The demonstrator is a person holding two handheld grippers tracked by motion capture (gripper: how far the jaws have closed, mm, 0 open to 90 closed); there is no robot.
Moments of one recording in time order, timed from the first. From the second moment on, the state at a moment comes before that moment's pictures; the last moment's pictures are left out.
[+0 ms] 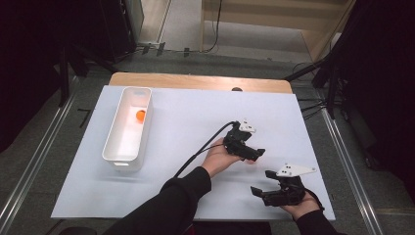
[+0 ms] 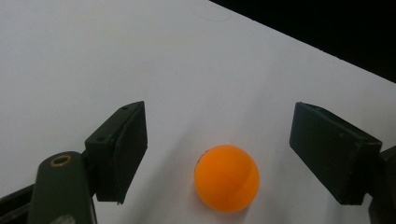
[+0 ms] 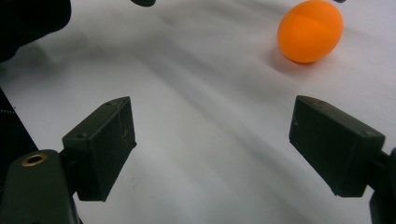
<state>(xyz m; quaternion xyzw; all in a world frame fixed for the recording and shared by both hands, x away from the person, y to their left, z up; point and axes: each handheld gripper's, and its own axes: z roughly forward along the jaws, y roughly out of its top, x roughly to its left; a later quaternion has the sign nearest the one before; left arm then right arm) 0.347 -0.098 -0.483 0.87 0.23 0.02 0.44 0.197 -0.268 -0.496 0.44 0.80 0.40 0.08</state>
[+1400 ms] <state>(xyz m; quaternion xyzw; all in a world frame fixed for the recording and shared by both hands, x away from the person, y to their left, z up) 0.333 -0.102 -0.516 0.89 0.20 0.03 0.42 0.196 -0.267 -0.496 0.44 0.80 0.40 0.08</state>
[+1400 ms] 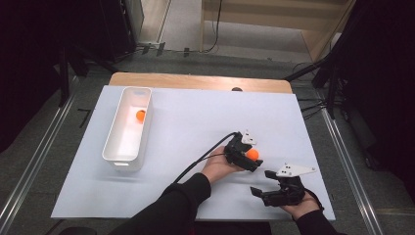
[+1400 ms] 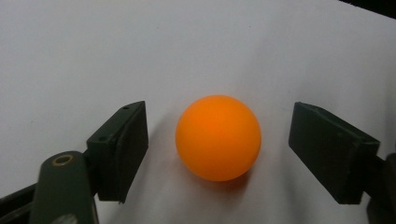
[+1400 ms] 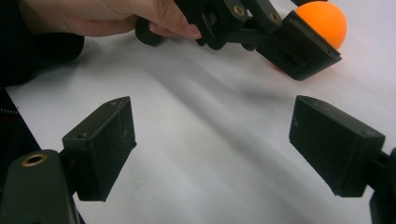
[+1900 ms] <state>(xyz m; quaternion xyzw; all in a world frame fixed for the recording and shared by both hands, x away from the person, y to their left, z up) 0.329 -0.106 -0.518 0.90 0.18 0.06 0.40 0.197 -0.267 -0.496 0.44 0.80 0.40 0.08</state>
